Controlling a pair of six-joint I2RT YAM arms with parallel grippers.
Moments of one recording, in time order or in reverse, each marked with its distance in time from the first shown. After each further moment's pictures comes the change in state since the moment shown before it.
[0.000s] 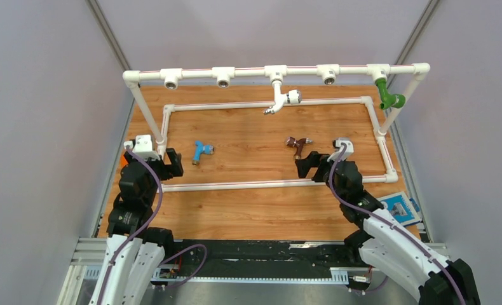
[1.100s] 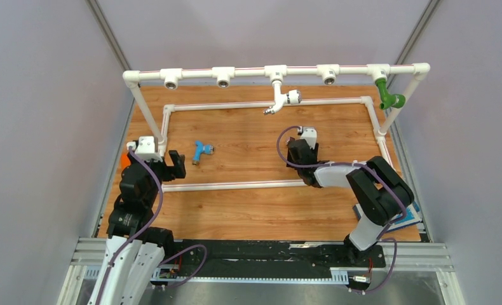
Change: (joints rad) left arm -0.025 -0.016 -0.011 0.008 0.038 0.005; right arm 0.063 0.925 0.324 0.130 0.336 -0.045
